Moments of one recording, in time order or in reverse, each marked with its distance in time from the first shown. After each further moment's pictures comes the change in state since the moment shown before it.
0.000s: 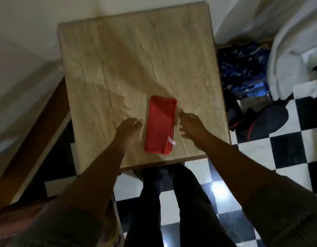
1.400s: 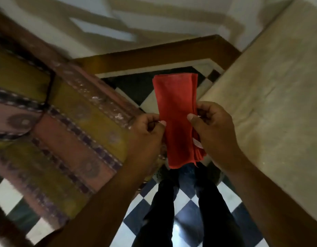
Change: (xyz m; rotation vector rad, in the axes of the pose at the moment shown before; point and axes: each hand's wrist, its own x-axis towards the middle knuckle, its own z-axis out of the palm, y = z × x) left_hand -0.228 -0.238 -0.115 -1.016 0.778 -0.176; right_hand -0.188 0.022 0.292 -0.469 -0.544 -0.749
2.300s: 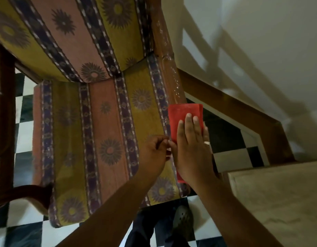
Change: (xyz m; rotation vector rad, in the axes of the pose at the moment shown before) left_hand 0.047 -0.091 -0.095 -0.362 0.380 -0.040; right_hand 0.026 0.013 0.182 -1.290 -0.476 -0.894
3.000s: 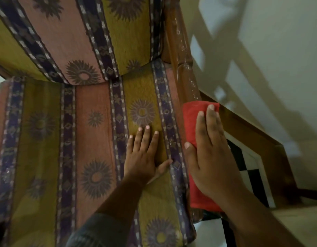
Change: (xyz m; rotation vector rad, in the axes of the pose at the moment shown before) left_hand 0.153 -0.110 -0.024 1.207 0.069 0.489; right_hand 0.079 0.019 0.010 0.141 0.043 -0.044
